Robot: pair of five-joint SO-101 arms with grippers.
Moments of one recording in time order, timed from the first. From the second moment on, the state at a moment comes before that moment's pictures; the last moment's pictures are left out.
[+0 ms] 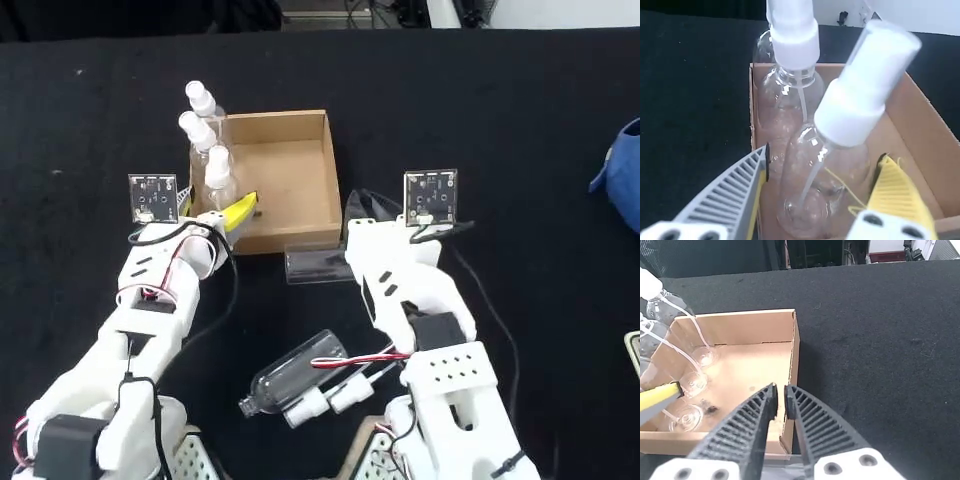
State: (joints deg) left arm 1.2 -26.4 77.8 -25.0 5.1; right arm -10.9 -58.3 77.2 15.1 -8.7
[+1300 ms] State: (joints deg) left arm -0.3 -58.7 78.7 12.1 2.2; right arm -10.9 -58.3 77.3 15.1 -8.7
